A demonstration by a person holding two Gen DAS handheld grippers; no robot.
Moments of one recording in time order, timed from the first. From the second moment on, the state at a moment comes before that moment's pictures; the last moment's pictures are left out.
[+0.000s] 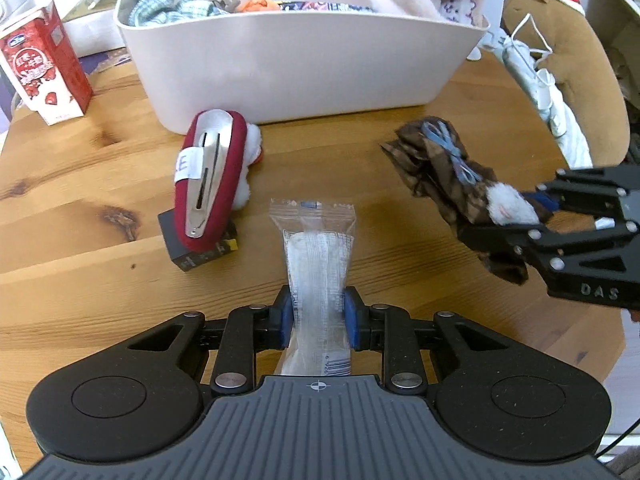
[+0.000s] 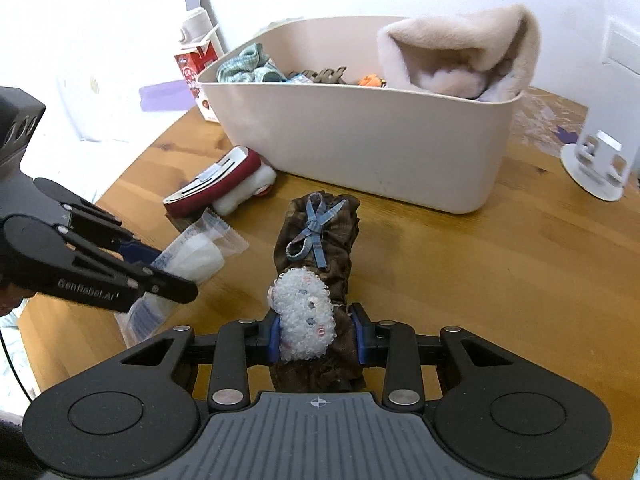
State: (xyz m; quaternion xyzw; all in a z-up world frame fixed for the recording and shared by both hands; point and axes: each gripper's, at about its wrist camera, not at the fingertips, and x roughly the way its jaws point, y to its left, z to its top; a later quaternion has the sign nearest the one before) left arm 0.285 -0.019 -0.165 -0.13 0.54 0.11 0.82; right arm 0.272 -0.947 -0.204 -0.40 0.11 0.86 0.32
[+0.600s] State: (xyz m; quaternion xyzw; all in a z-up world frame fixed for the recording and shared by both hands) left arm 0.276 -0.002 -0.108 -0.11 0.49 0.12 0.86; right arm 0.283 -0.967 -0.146 -0.36 0.06 0.86 0.34
